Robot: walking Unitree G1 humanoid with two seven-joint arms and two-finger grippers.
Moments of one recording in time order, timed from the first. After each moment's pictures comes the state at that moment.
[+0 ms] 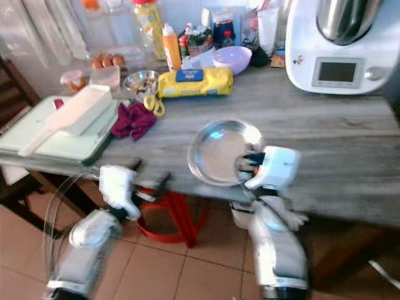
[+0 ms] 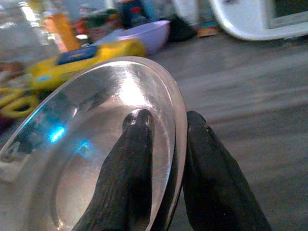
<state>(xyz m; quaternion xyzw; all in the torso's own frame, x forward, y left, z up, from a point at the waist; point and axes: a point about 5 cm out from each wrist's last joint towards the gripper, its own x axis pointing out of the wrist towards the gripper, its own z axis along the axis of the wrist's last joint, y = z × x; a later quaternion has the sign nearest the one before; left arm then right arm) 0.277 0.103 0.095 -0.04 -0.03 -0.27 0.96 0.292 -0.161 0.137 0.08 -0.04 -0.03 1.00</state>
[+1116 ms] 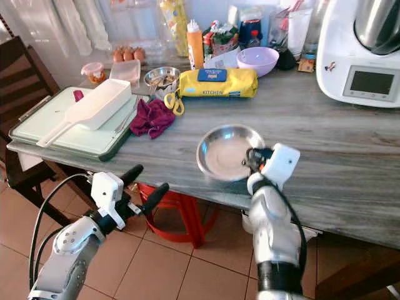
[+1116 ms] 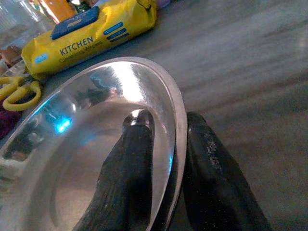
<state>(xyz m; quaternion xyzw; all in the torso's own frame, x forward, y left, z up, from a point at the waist) 0.262 0.128 0.096 -0.03 -0.03 -0.34 0.94 0.325 -0.166 0.121 0.17 0.03 -0.06 0.98</state>
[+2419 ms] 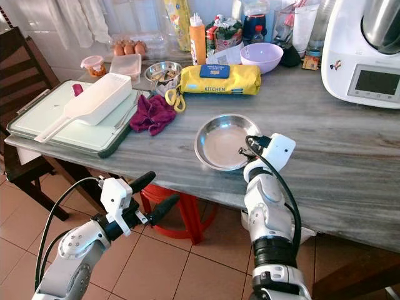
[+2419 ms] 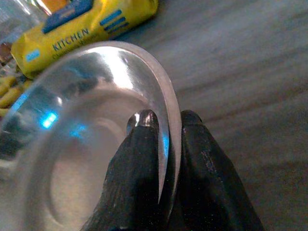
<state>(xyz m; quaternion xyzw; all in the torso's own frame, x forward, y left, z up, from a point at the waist) 0.254 0.116 0.094 -0.03 -0.02 -0.38 0.92 0.348 -0.161 0.119 0.20 0.04 -0.07 0.98</state>
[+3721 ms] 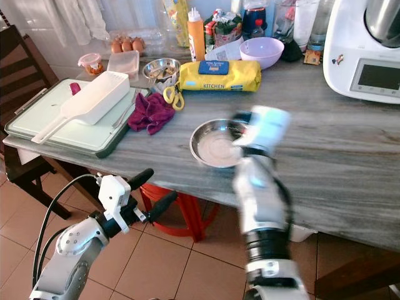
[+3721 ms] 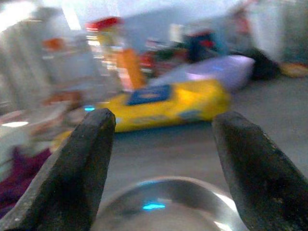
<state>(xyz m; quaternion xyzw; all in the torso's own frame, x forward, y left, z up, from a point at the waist) 0.258 0.119 0.099 -0.02 -0.03 -0.38 0.92 0.349 -0.108 0.184 0.08 -0.13 0.05 0.99</state>
